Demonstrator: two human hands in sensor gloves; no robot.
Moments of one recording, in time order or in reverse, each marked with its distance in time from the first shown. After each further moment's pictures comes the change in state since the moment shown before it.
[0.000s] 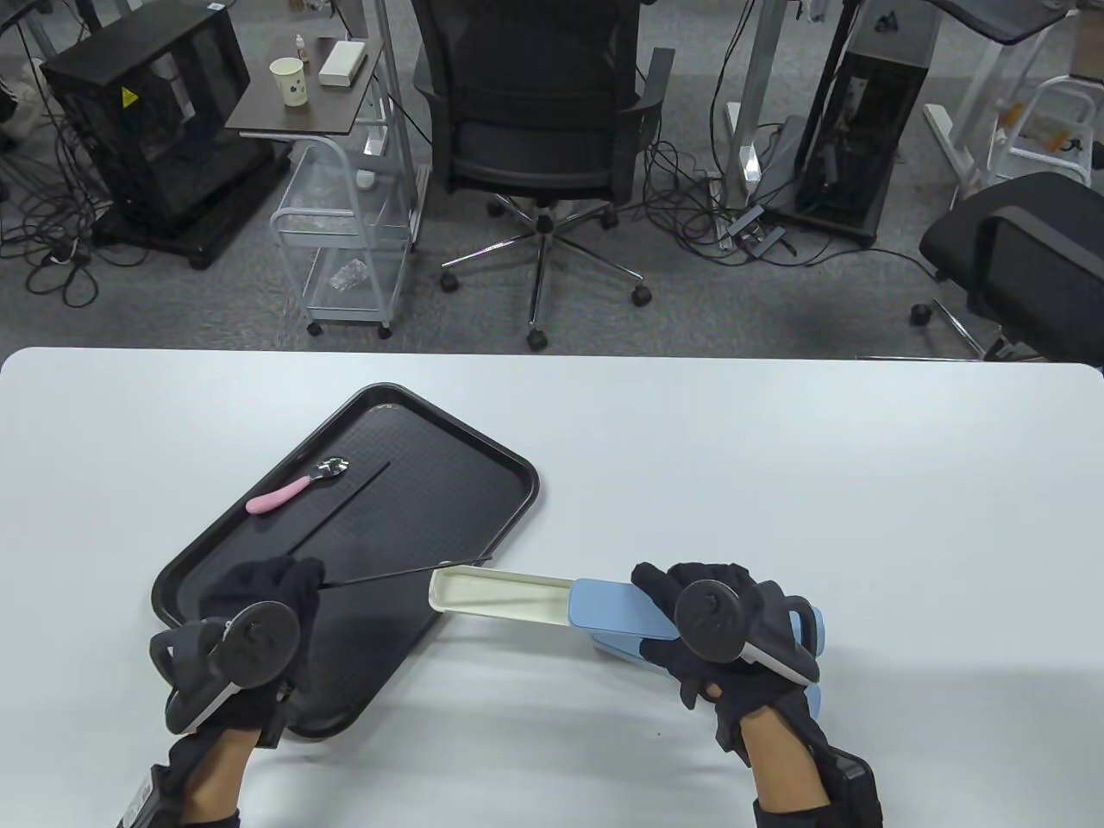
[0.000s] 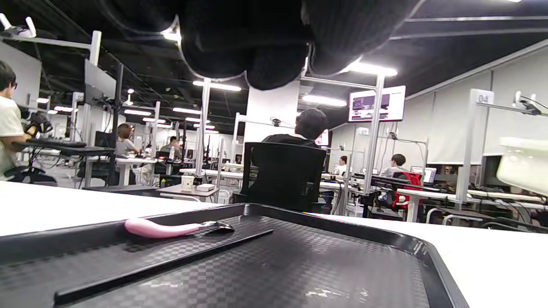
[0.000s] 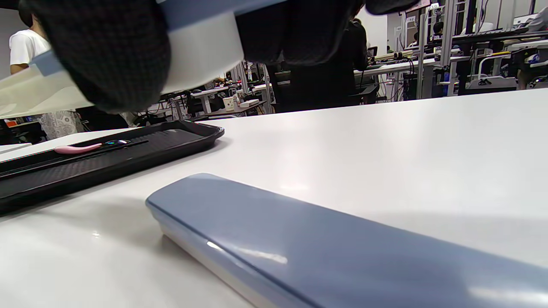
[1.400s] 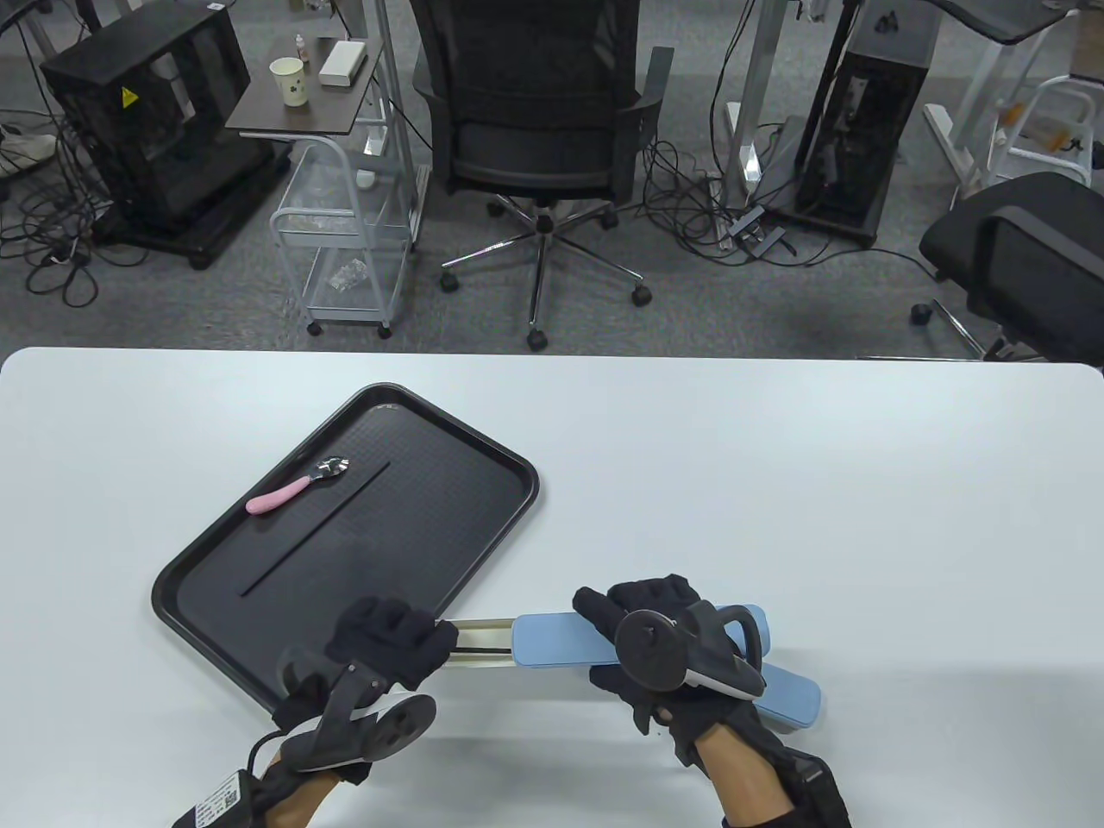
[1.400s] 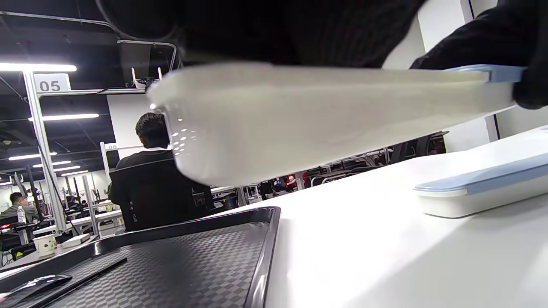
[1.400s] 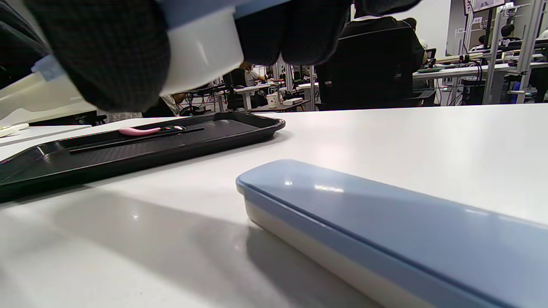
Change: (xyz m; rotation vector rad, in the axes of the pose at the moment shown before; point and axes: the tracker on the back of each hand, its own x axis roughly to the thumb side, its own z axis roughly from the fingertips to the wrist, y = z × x) left_hand 0.110 -0.021 0.028 0.032 -0.465 -0.169; right_hand 0.052 0.017 0.000 0.016 -0.159 0.040
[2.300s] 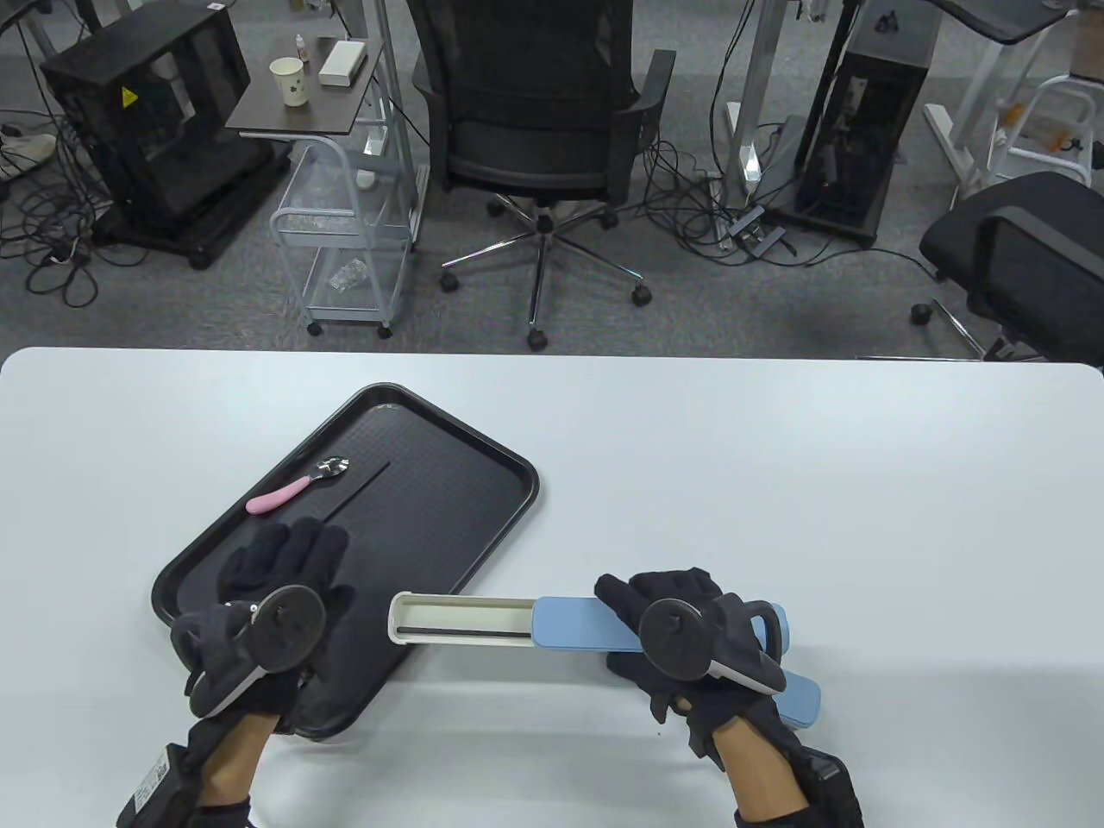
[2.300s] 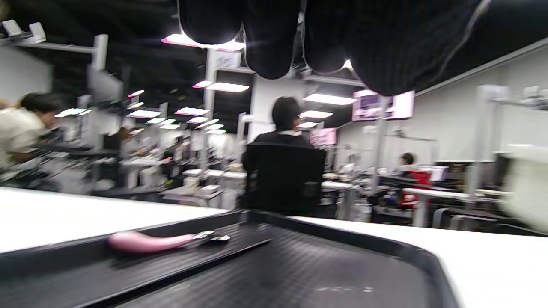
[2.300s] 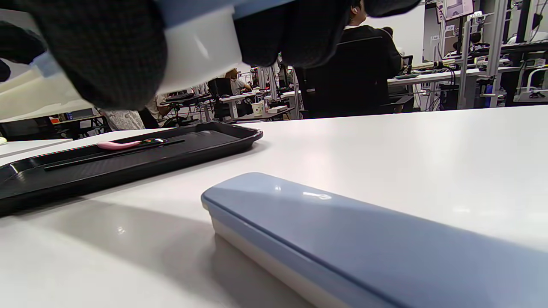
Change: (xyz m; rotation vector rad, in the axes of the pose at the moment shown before) left_hand -0.124 0.006 -0.001 -0.102 0.571 0.184; right_hand -0.022 -0.009 0.003 -0.036 0.054 -0.020
